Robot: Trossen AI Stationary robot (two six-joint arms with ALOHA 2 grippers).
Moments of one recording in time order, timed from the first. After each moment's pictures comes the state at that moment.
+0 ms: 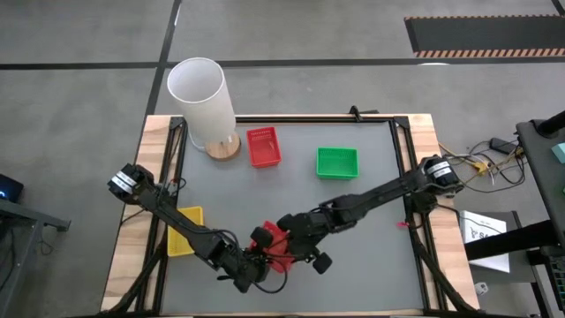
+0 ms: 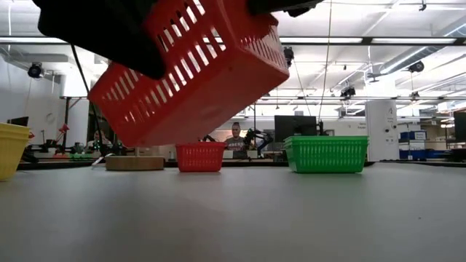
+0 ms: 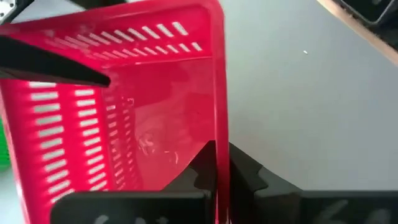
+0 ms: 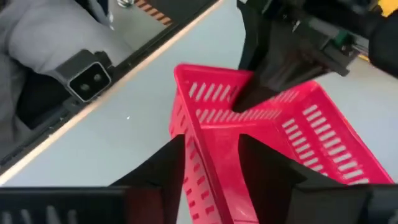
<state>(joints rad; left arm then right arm) -0.62 1.73 1.16 -0.29 -0.38 0.10 0.31 1.84 1.39 -0.33 -0.29 -0.33</state>
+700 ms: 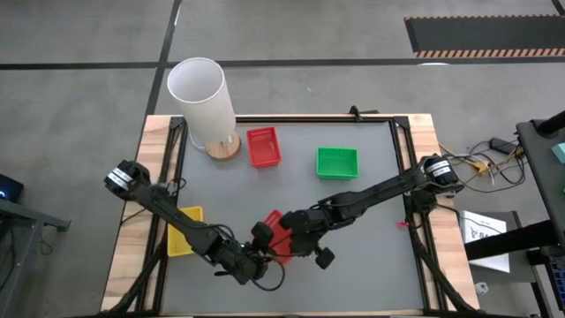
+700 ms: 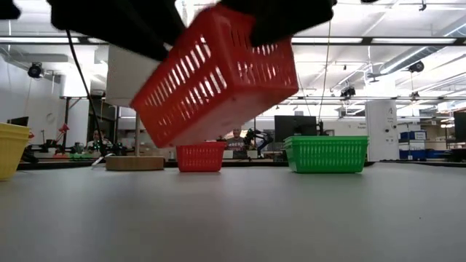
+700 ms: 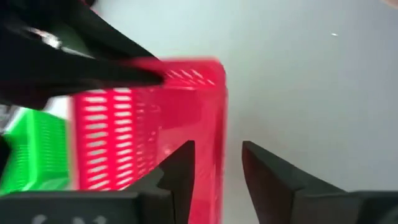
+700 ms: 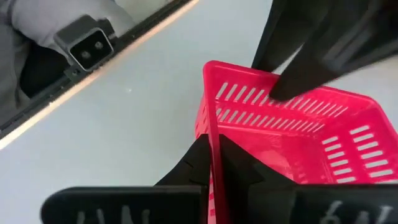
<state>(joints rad) -0.60 1.68 1.16 -0.31 -0.45 0.30 0.28 1.84 1.39 -0.41 -0.31 -0.41</state>
